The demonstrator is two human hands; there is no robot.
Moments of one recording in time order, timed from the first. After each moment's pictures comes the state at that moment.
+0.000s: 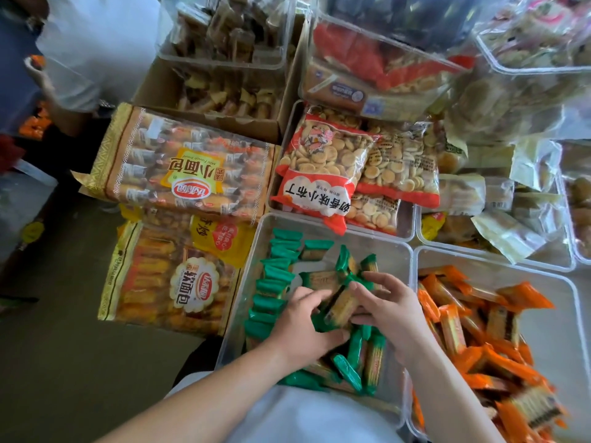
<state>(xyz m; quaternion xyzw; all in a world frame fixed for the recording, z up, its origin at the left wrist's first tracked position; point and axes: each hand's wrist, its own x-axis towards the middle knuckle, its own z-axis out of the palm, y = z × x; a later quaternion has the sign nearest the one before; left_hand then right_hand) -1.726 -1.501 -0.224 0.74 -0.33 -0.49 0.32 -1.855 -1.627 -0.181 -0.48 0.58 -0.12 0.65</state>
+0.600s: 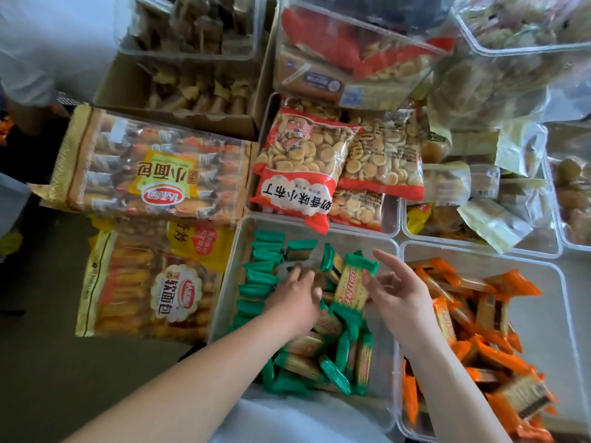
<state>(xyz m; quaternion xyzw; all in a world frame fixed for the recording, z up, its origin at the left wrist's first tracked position) -1.710 -1.564 -0.243 0.78 -0.40 -0.48 0.06 -1.882 -1.652 -0.195 -0.58 0.56 -0.18 0.56</state>
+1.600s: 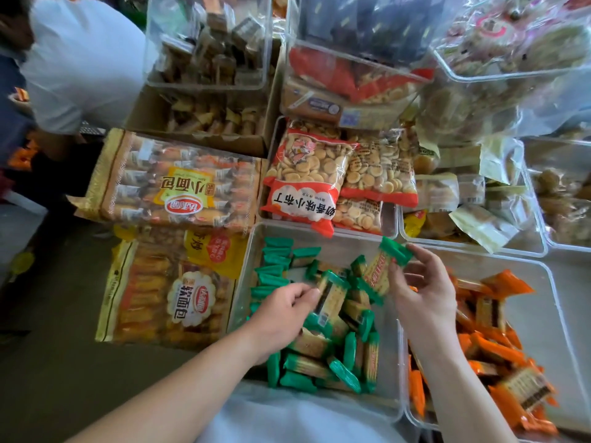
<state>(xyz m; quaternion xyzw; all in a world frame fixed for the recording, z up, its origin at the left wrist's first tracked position) -1.698 -1.507 -0.196 0.69 -0.28 -0.55 0.37 -1.882 -1.632 -0.151 -0.59 0.58 -0.32 0.46</state>
